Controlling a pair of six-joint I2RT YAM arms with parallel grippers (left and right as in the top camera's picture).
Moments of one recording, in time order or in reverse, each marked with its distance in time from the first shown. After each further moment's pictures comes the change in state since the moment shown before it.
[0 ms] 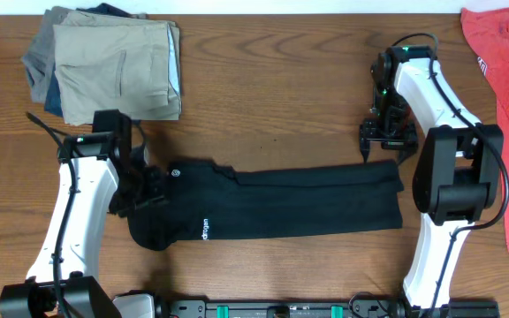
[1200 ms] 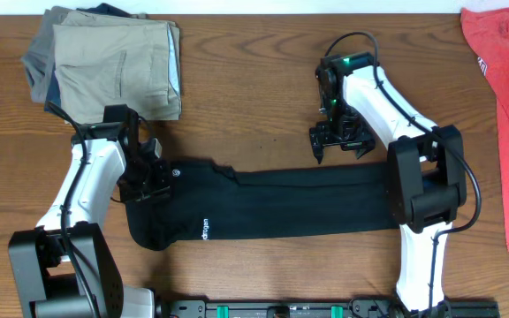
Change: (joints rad) left arm 0.001 0.173 -0.001 0.102 0.091 0.077; right arm 0.233 0.000 -0.001 0.117 -0.053 0.001
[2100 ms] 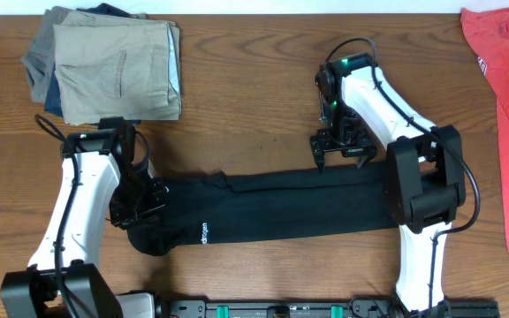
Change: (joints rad) left arm 0.000 -0.135 0.000 -0.269 -0.054 -0.073; right arm 0.008 0.000 -0.002 -0.107 -0.035 0.000
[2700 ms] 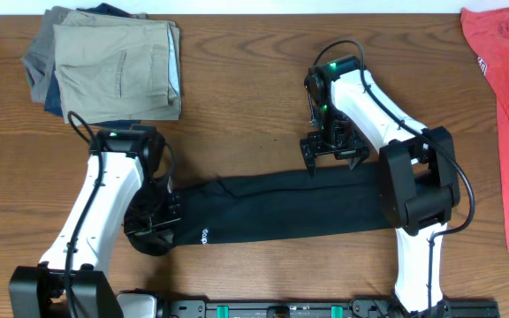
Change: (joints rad) left arm -0.176 -0.001 0.000 -0.156 0.002 -0.067; right arm 0.045 0.000 -0.001 0.010 -0.014 0.000
